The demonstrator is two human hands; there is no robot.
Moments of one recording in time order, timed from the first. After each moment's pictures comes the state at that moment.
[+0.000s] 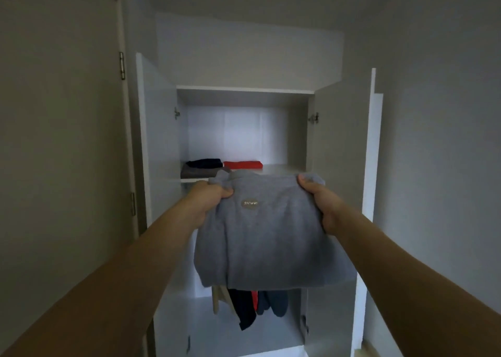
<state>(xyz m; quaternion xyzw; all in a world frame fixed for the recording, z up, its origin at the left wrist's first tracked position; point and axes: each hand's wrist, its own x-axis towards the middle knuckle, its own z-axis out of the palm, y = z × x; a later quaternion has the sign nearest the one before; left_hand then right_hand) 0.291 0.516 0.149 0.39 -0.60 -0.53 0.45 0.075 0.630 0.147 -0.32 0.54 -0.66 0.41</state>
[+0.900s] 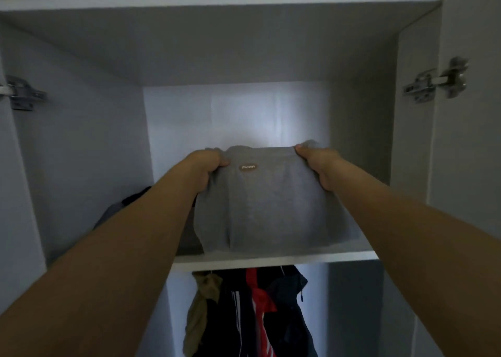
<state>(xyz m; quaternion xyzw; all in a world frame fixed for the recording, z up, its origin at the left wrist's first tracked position) -0.065 -0.174 0.243 0.49 -0.66 -0.40 0.41 -0.287 -0.106 0.228 -0.40 0.61 -0.63 0.27</state>
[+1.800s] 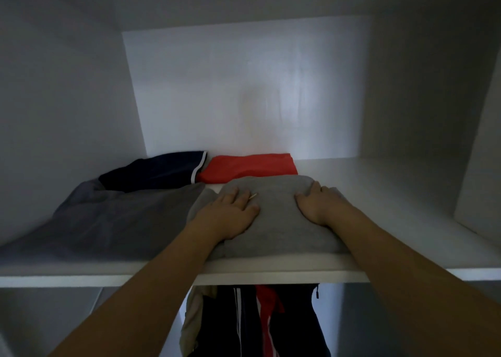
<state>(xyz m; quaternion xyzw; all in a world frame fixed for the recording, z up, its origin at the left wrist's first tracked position) -0.113 -0.279 0.066 0.52 -0.84 -0.11 0.09 -0.335 -0.242 0.069 -0.56 0.80 -0.19 0.10</state>
